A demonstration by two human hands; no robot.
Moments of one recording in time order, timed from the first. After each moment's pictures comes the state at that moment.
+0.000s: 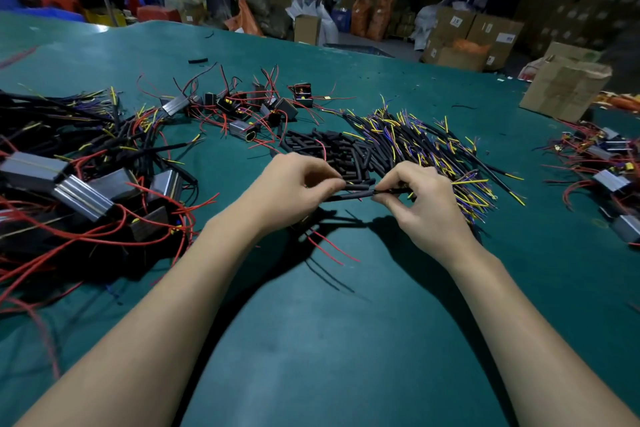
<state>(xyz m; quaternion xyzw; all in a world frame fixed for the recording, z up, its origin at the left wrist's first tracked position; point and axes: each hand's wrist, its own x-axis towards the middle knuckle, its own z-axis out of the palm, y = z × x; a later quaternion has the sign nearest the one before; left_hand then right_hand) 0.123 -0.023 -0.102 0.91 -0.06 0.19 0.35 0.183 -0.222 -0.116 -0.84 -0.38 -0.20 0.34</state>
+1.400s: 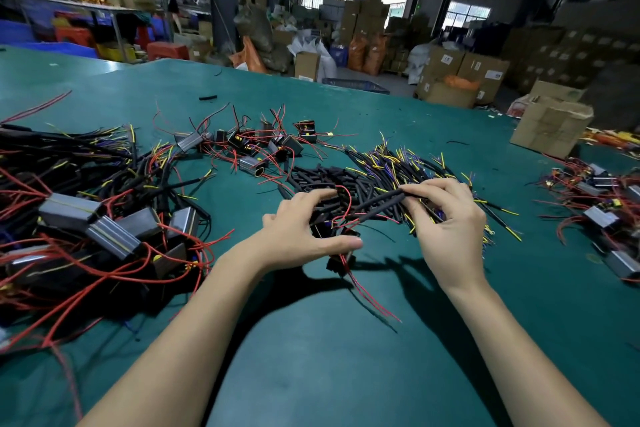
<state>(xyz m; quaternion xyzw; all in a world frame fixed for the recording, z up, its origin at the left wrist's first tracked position) 0.118 -0.019 -0.111 0.93 0.00 0.08 0.36 0.185 -0.219 -0.107 -0.78 -0.26 -0.36 0.44</state>
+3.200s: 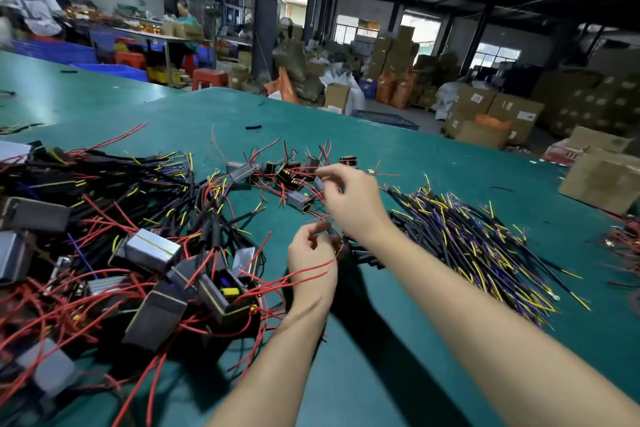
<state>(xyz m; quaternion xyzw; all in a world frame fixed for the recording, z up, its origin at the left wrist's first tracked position) 0.165 -0.002 -0.141 0.49 0.21 0.34 0.77 0.207 -0.032 -0.061 -0.83 -0.36 -0.14 0.41</state>
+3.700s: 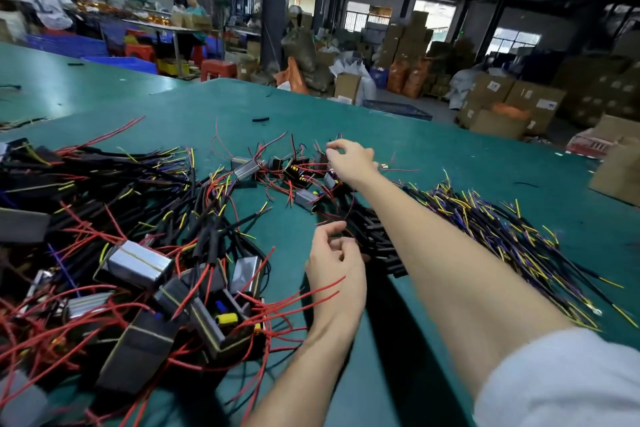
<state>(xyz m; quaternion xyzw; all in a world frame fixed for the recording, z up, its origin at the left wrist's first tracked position) 0.162 -0.012 -0.141 0.57 0.22 0.35 0.71 0.311 0.027 -0.062 -0.91 -0.24 -0.01 0.34</state>
